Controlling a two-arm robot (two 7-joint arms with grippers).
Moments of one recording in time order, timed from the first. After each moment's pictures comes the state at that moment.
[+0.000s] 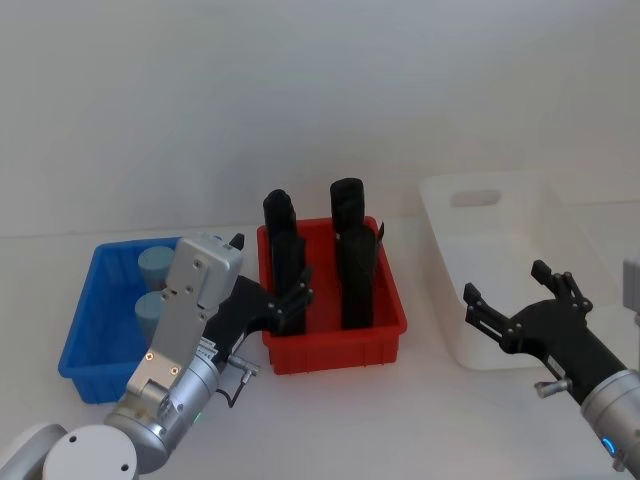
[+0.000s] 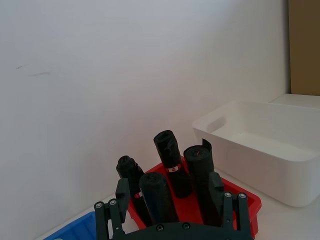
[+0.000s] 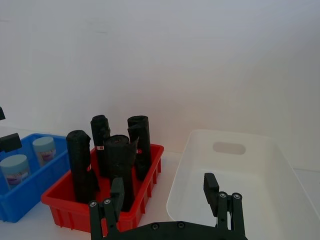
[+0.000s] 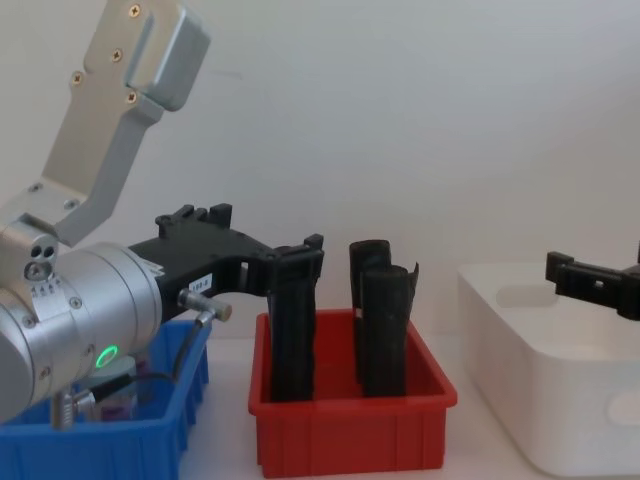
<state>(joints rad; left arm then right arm) -0.24 0.38 0.45 -1.63 -0.20 0.01 -0.01 -0.01 0.34 -0.23 -1.77 0.29 0.03 0.07</state>
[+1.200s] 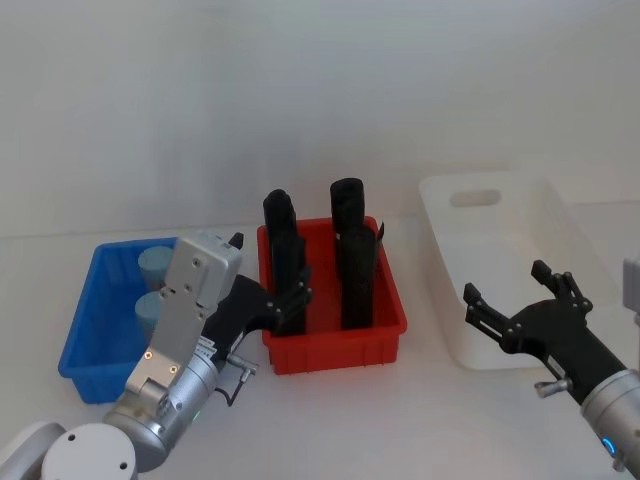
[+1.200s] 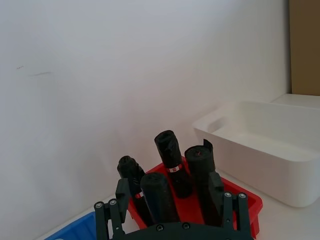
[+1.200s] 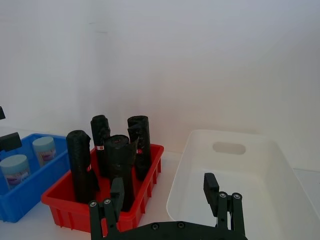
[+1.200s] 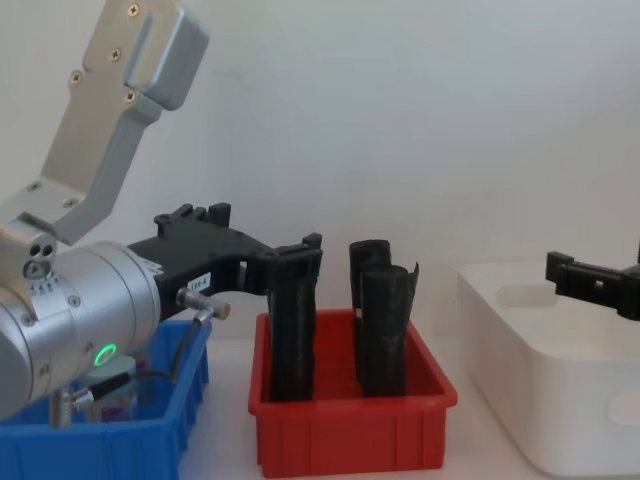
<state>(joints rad) -0.24 0.38 0.45 -1.62 -0.20 0.01 -0.01 -0.01 0.34 -0.23 -1.77 0.29 0.03 0.07</state>
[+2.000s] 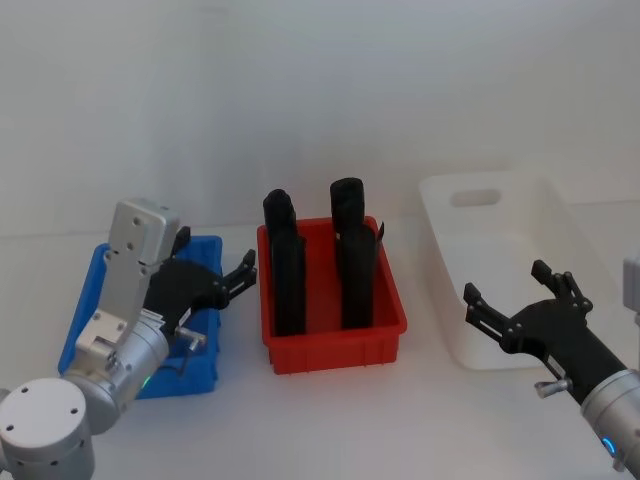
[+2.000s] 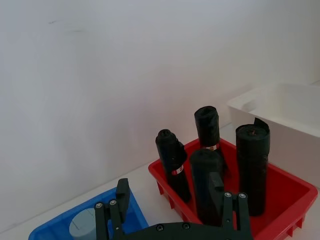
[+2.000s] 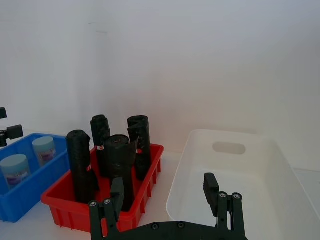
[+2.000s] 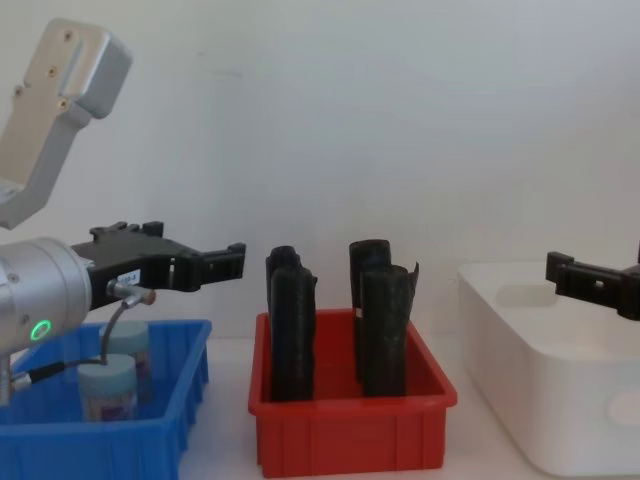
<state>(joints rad) -0.31 0.39 0.37 -1.51 -0.29 0.08 -0.07 -0.01 0.34 -0.23 -1.77 0.29 0.03 0.07</state>
